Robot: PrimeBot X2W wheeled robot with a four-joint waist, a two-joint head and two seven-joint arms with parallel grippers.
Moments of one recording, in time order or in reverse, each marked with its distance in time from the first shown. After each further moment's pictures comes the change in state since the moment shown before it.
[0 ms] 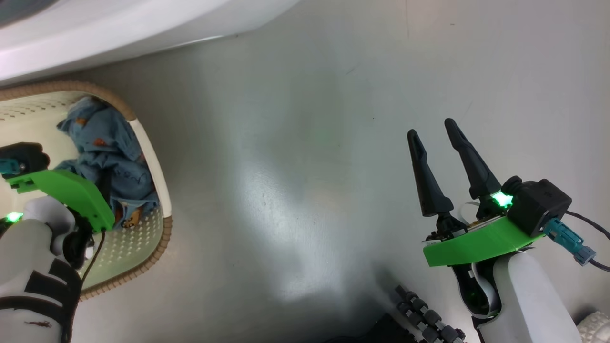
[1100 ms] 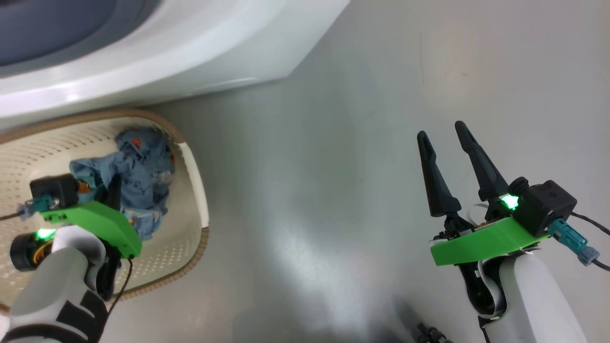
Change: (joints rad) left arm 0.109 -0.003 -0.189 -0.087 -0.091 0.000 -0.269; right arm 0.005 0.000 -0.034 0.019 -0.028 0.000 0.000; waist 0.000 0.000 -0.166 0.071
